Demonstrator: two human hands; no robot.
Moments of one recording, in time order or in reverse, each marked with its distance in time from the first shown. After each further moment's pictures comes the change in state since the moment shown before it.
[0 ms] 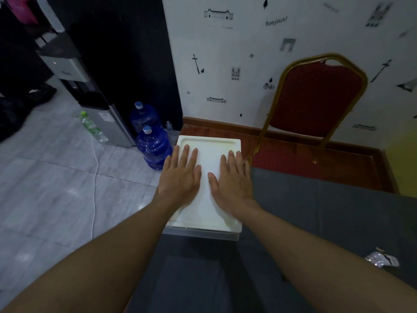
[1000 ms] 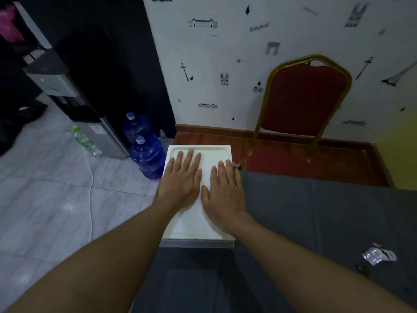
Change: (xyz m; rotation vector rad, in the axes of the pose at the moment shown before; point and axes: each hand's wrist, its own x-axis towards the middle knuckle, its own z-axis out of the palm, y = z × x) left_hand 0.022 0.012 0.007 0.059 -0.016 0.157; right_hand -0.014 -0.003 -0.002 -0.006 0.010 -0.035
